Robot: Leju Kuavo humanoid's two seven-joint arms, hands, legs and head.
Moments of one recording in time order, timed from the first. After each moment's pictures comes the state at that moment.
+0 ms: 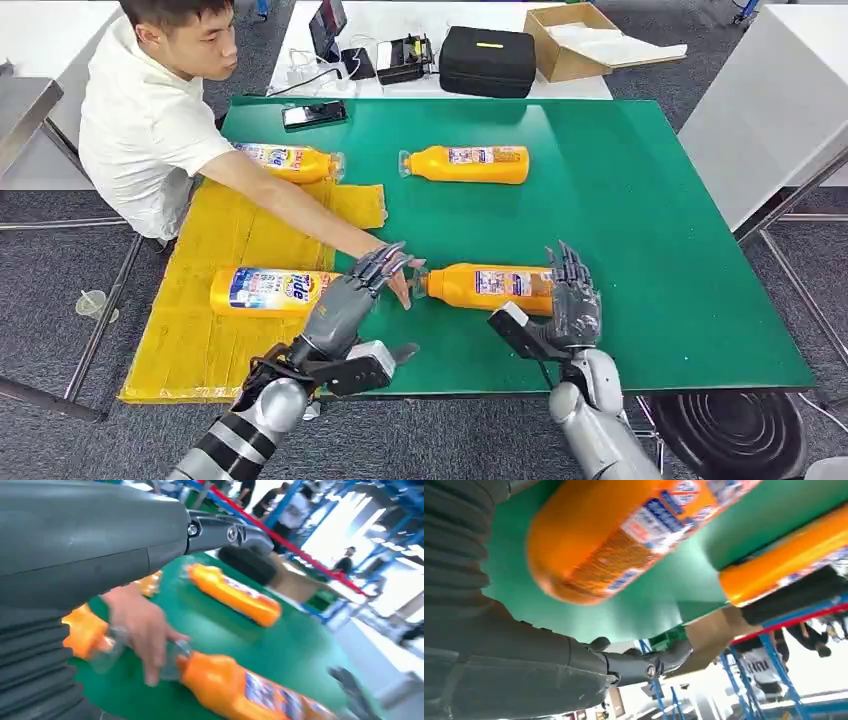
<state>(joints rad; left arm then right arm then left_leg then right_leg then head) -0.35 -0.11 -0.65 -1.13 -0.55 0.16 -0.43 -0.25 -0.08 0.19 -0.90 1.02 -0.51 -0.29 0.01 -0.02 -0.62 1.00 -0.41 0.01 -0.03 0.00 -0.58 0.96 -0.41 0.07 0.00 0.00</state>
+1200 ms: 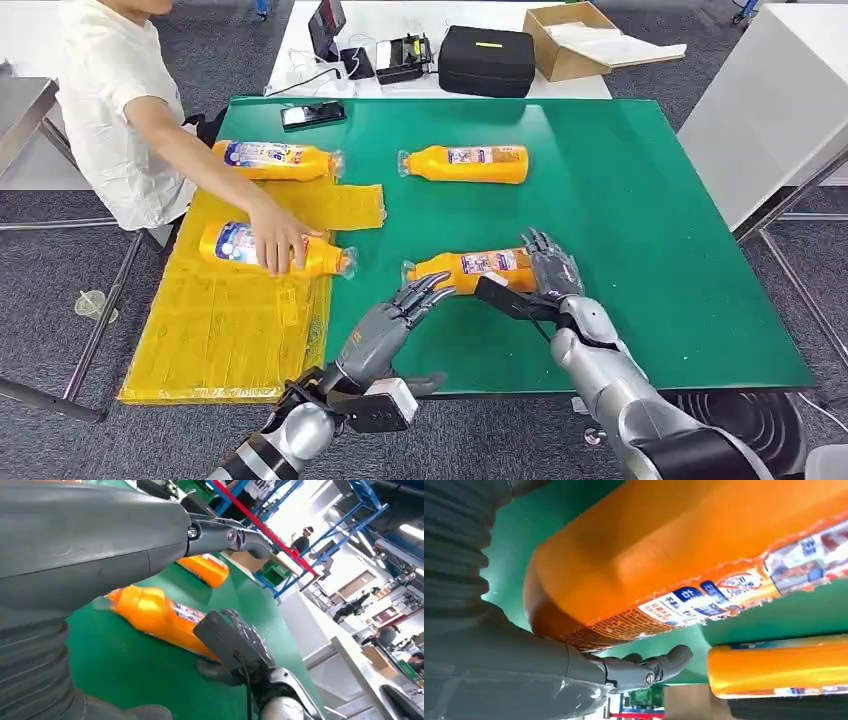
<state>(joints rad) -0.33 -0.15 -0.76 -1.13 -0.42 0.13 -0.49 -0.57 -0.12 0.33 -0.51 1.13 -0.22 -0.22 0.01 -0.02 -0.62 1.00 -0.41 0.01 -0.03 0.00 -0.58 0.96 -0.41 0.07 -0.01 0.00</state>
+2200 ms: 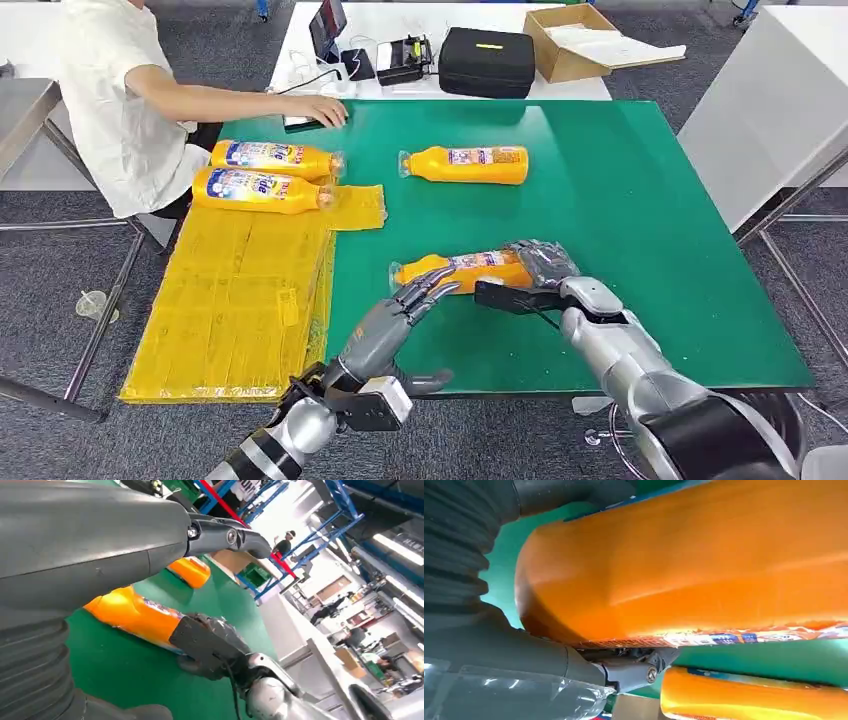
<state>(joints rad) -0.34 -0.16 -0.77 -1.11 -0.34 0.13 -0.56 -0.67 -0.18 0.50 -0.44 1.03 -0.01 -0.33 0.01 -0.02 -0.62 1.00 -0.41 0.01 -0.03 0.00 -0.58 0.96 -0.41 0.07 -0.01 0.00</state>
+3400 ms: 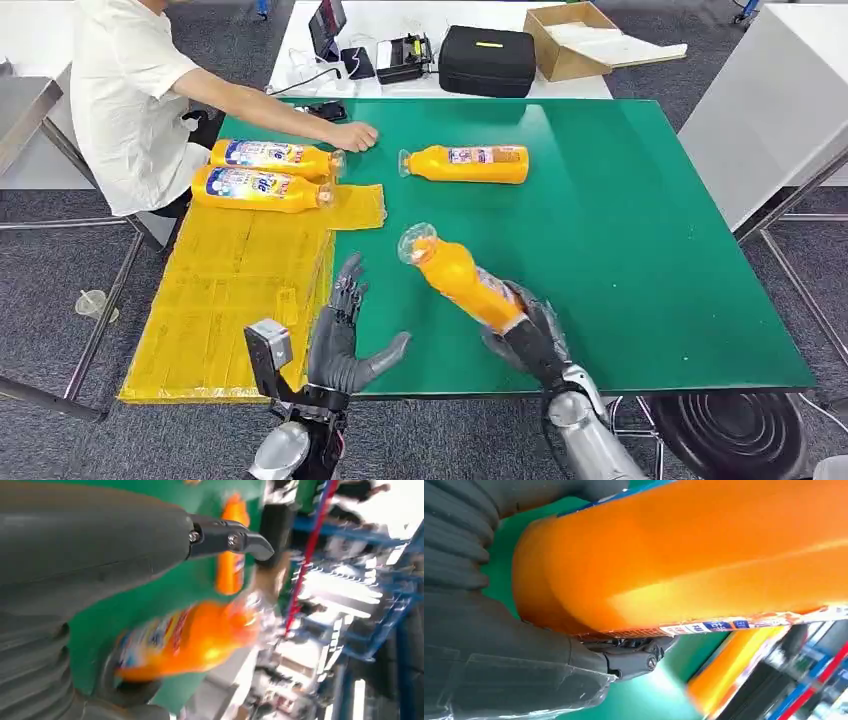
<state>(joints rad) -0.14 -0.22 -0.62 -1.26 0.35 0.11 -0.43 -0.18 -0.03 0.25 -0.97 0.46 -0.07 -0.56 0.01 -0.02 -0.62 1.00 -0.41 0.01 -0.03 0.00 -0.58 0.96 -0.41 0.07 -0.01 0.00</state>
